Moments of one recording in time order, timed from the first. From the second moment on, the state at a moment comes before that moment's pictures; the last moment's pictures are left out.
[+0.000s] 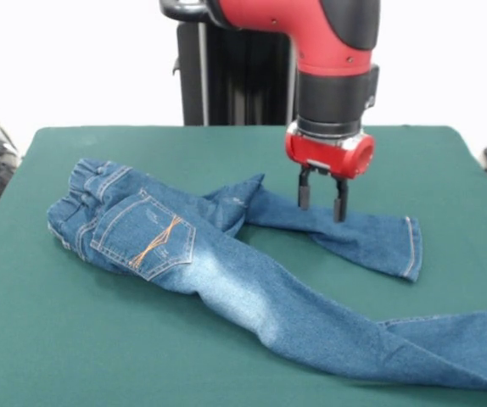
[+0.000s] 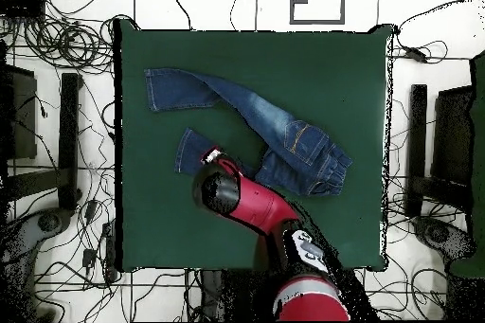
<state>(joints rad) -0.13 -0.54 0.03 1.94 0.32 0.02 2.05</state>
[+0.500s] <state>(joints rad) -0.24 -0.48 0.03 1.90 0.27 0.06 2.05</state>
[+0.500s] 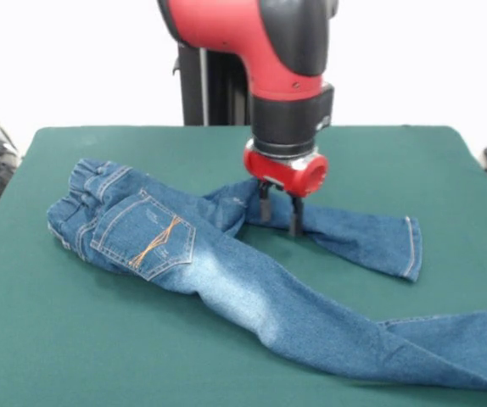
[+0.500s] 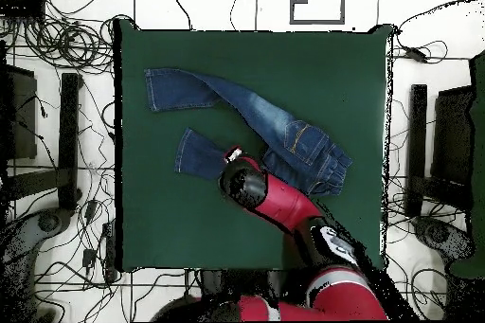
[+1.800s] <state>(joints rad) -0.27 -0.54 0.03 1.83 0.23 0.32 2.05</state>
